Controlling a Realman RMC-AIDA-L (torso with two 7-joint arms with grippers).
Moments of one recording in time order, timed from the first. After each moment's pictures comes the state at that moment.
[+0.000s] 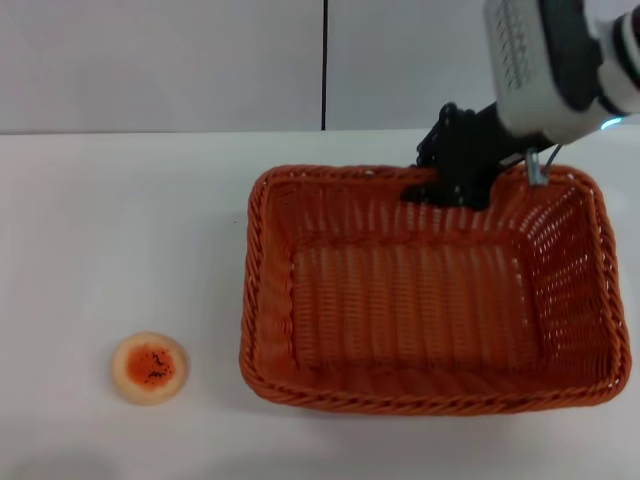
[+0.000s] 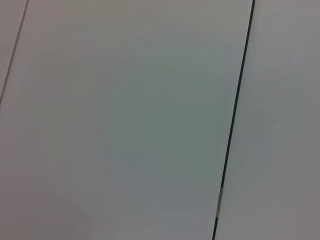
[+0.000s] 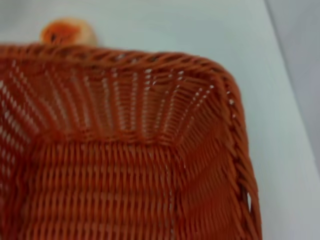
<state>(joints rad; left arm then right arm) 0.07 -2.07 -0.15 0.04 1.55 1.70 -0.53 0.90 2.07 -1.12 -0.86 0.69 1.40 -1.71</state>
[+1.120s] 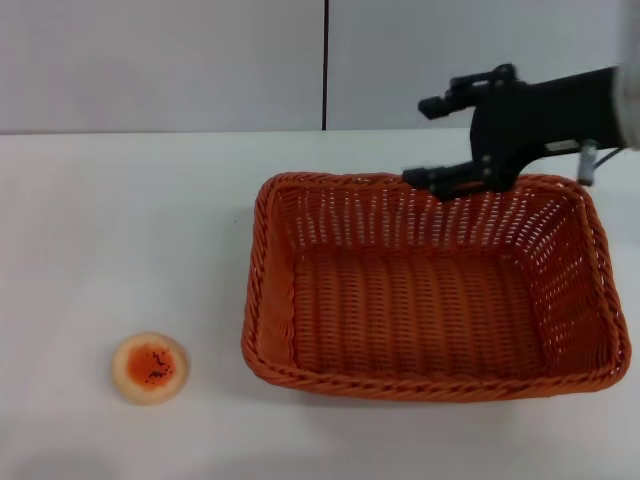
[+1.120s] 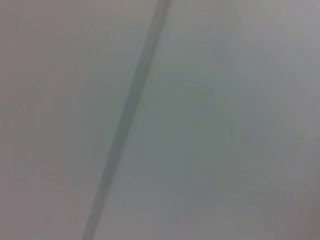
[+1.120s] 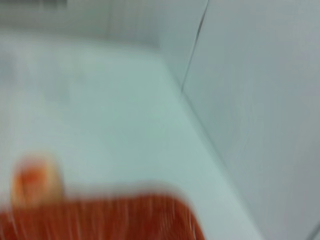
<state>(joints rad) 0.01 -2.05 0.18 0.58 1.58 1.75 -1.12 0.47 2.08 -1.20 -1.39 1.11 1.45 -1.44</state>
